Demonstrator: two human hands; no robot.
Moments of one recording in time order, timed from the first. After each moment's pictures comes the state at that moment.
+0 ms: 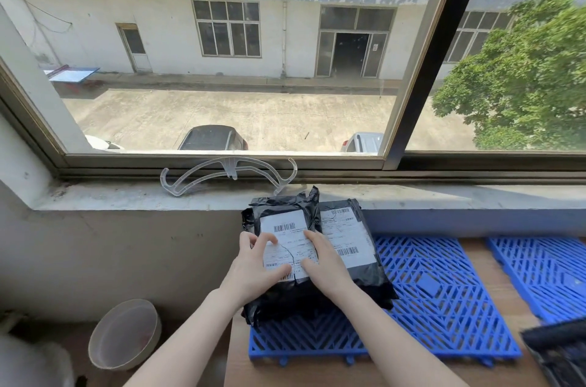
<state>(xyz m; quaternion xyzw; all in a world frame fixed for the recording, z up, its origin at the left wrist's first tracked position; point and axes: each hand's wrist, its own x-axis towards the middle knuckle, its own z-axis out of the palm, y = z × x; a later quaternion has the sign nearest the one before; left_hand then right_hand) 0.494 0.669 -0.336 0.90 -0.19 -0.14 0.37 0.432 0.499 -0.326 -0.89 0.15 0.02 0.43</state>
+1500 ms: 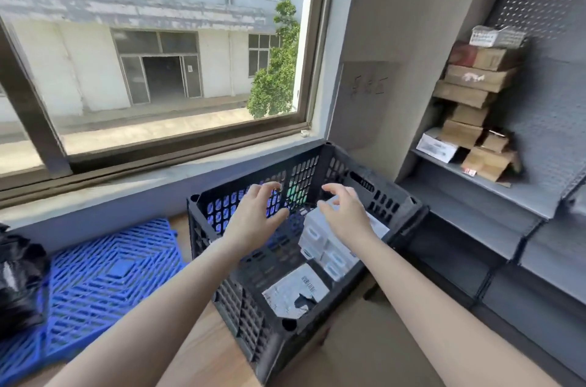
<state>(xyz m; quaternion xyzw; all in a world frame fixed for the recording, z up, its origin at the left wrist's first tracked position) 0.055 0.136 -0.235 0.75 -0.54 -0.06 0.38 -0.116 0.041 -0.195 -0.82 0.42 -0.25 0.30</state>
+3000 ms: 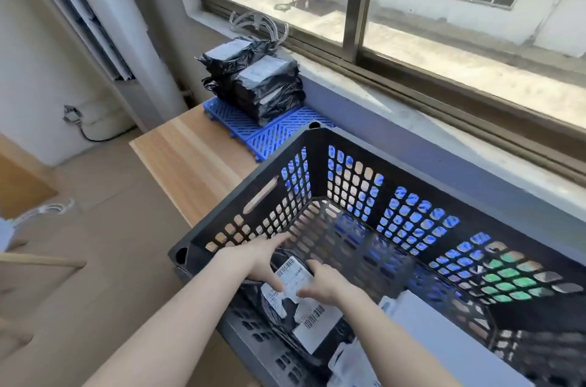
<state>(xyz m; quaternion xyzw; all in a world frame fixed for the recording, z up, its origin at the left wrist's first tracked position) -0.033 0.102 -0.344 0.90 0.12 -0.38 0.19 0.015 -0.071 -0.421 -0.87 -0.20 0.43 0.16</state>
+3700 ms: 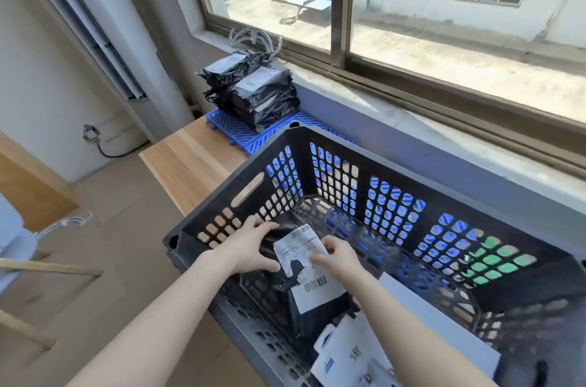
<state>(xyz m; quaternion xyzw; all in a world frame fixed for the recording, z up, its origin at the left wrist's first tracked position) -0.055 0.075 -0.316 0.94 0.14 -0.23 0.21 0.022 -0.123 -0.387 -0.81 -0.10 0.32 0.48</state>
